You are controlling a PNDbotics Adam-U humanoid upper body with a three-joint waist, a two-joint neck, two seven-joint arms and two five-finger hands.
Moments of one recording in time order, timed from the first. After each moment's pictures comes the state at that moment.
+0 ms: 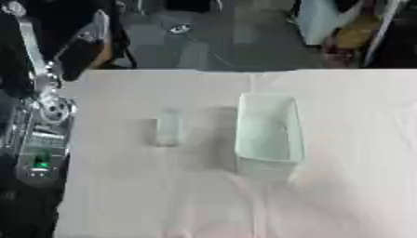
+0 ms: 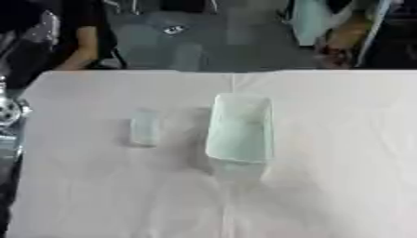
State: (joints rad) left arm -0.23 0.36 0.17 -1.98 -0.80 0.17 0.53; right arm -0.28 -0.40 -0.21 -1.98 0.35 -0.24 0.42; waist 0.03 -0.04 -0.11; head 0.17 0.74
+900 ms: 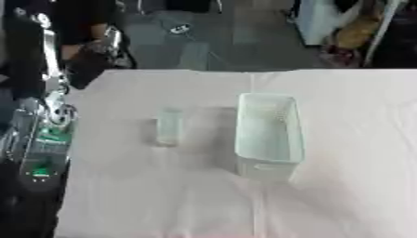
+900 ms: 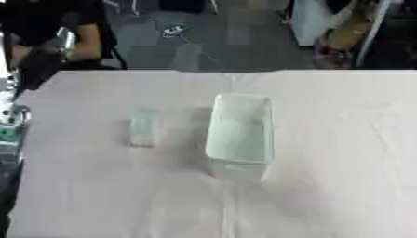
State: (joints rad) left arm -0.19 0.36 0.11 -1.93 -0.98 0.41 -0.03; right arm -0.28 -0.40 -0.21 -1.98 0.35 -0.24 0.42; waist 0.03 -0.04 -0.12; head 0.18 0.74
